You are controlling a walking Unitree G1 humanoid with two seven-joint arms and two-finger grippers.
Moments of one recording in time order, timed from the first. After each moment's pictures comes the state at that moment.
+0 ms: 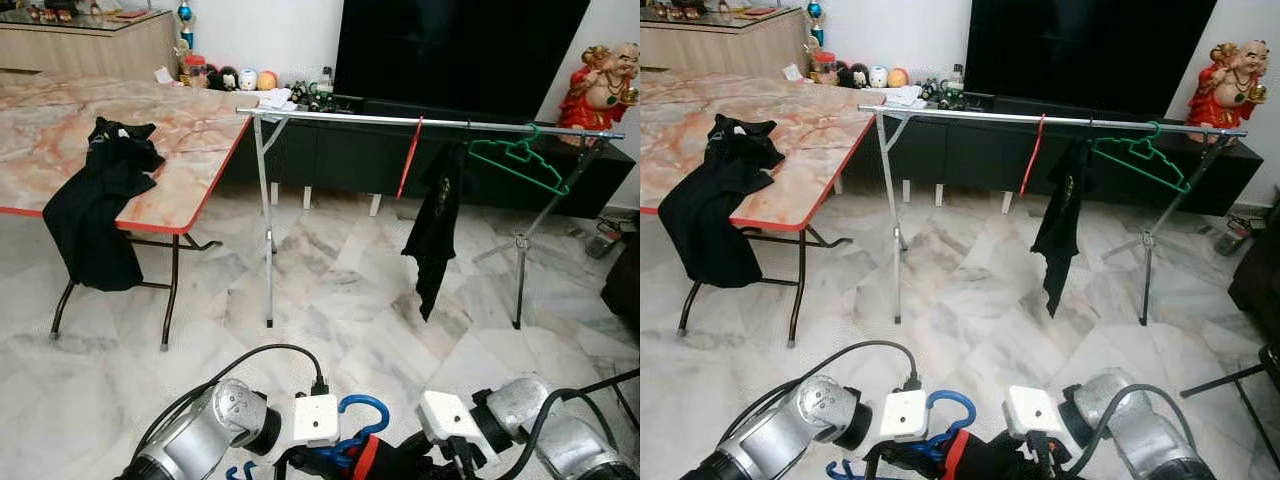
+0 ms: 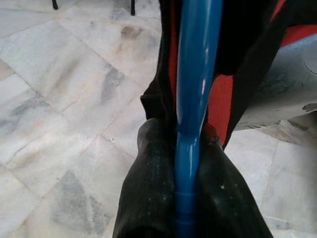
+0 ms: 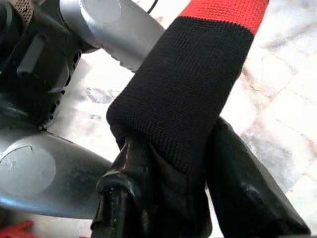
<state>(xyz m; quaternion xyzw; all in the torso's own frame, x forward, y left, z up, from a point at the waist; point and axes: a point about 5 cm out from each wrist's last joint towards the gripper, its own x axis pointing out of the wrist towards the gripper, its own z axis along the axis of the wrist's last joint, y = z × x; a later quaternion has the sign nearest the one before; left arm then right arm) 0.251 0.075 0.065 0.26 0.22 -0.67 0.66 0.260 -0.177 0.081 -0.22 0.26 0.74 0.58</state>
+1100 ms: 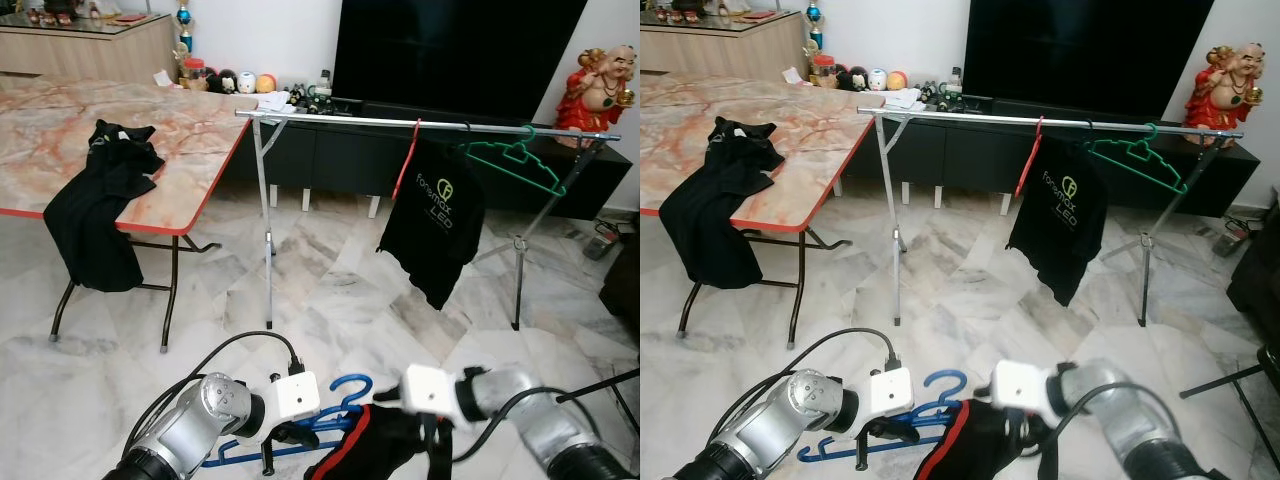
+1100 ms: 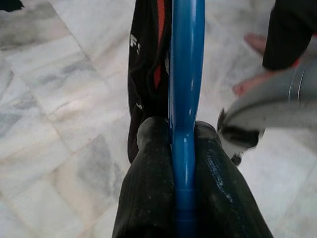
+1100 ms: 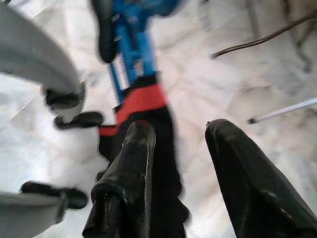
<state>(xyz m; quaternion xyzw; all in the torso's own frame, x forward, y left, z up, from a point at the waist) 0.275 0.098 0.060 0.24 0.23 -0.57 0.75 0.305 -0.188 0.098 -0.31 0.17 0.59 0.73</state>
